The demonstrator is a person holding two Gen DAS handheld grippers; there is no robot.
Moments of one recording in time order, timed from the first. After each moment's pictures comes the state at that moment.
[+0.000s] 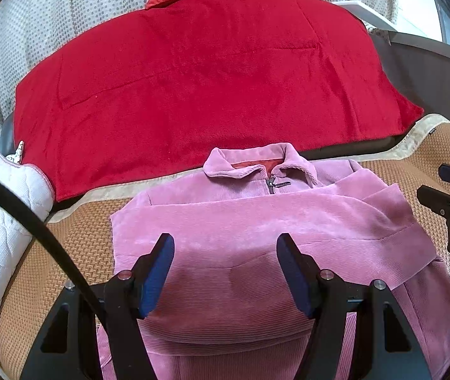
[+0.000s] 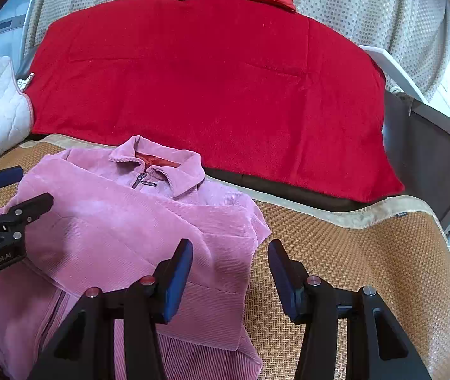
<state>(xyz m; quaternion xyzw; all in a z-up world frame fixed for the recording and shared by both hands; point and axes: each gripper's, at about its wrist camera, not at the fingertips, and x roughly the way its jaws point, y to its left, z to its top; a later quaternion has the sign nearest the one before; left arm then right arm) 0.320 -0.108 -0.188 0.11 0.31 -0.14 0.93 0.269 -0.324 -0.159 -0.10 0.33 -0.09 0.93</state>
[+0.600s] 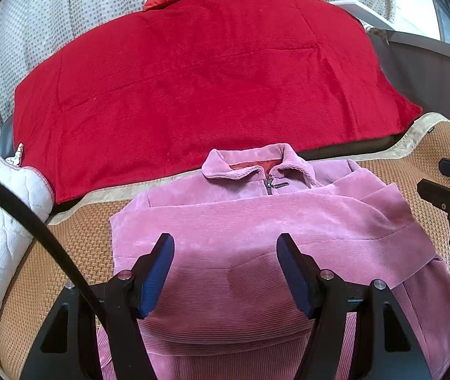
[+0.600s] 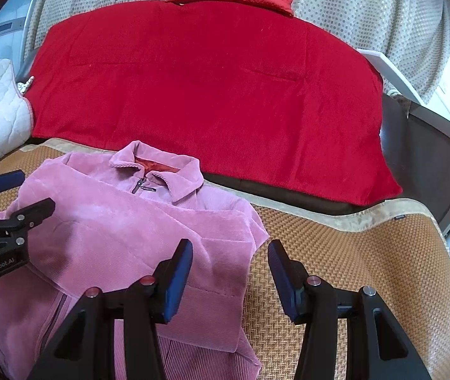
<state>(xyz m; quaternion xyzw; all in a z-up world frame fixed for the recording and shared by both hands) 0.318 -0.110 -0.187 0.11 0.31 -0.14 0.93 0.265 -0.323 -0.154 -0.09 0.32 -0.10 0.94</state>
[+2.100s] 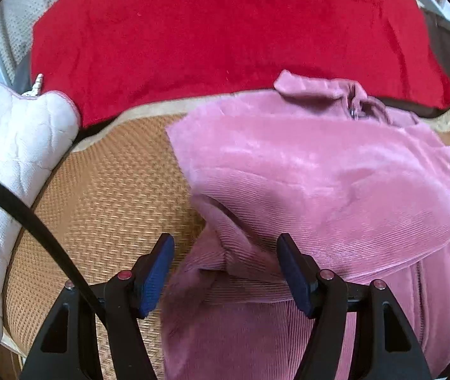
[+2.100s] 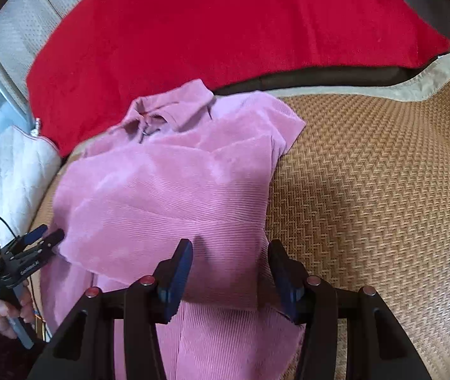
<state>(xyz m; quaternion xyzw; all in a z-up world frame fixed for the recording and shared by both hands) 0.348 -0.020 -0.233 0.09 0.44 -0.07 0.89 0.276 -0.398 -0.216 0.16 0.47 0.03 0.87</state>
